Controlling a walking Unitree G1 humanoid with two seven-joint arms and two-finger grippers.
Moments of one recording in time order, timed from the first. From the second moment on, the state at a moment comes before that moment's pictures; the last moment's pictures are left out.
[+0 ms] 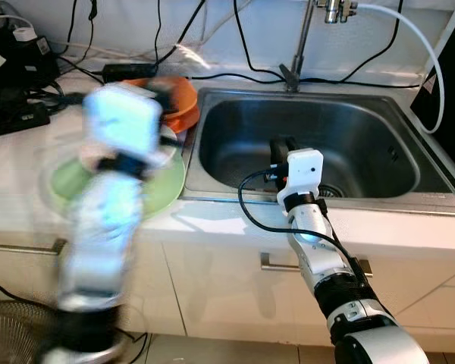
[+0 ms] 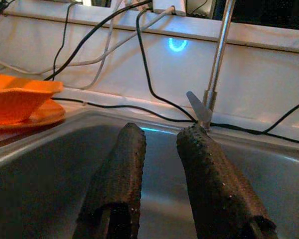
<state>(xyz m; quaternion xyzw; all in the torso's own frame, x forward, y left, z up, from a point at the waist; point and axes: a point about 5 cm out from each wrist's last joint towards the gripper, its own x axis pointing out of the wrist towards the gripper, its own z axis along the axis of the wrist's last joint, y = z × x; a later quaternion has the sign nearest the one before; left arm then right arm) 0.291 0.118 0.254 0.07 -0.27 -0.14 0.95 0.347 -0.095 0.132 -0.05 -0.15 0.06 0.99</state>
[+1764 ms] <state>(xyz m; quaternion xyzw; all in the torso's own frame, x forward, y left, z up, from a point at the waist) 0.309 0.094 0.204 -0.07 -0.12 -0.24 0.96 0.346 -0.079 0.146 -0.23 -0.21 0.17 0.94</state>
